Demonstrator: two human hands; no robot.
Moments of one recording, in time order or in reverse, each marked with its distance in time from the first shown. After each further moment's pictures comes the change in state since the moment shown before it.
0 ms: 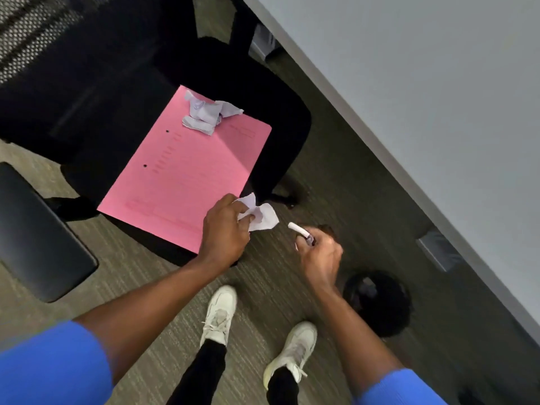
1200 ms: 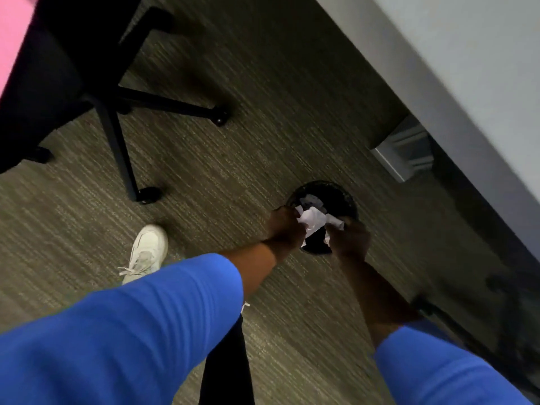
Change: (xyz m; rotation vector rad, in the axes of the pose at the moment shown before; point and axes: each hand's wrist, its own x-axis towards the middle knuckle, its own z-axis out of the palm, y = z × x) left_hand -0.164 0.119 0.413 -0.163 -0.591 -0.383; right_hand 0.012 0.387 -0.113 -0.075 0.125 0.424
